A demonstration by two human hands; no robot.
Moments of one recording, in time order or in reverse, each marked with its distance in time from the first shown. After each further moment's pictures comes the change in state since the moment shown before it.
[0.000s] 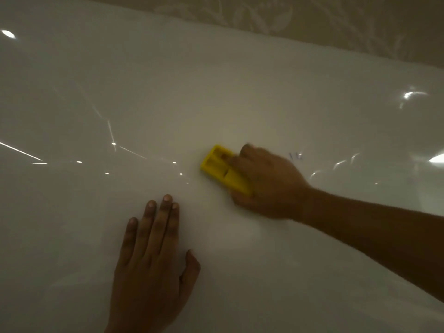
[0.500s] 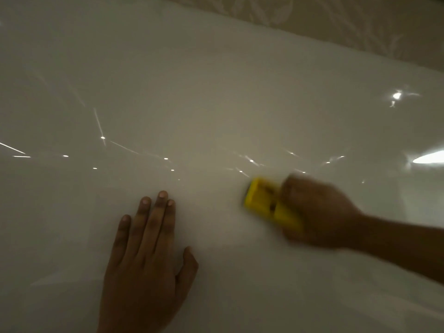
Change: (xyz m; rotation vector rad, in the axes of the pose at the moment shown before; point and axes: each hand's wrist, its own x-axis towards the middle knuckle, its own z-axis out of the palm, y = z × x) left_hand -0.005 0.001 0.003 -0.020 0.025 -0.007; right_hand -0.089 0.036 -0.009 -0.002 -0.034 -0.068
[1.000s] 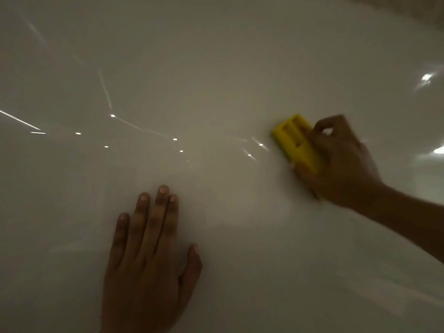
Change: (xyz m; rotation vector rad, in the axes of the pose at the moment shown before) left_hand -0.038 0.008 -0.009 0.031 -0.059 -0.062; right_hand 0.019 0.007 0.004 0.038 0.169 0.386
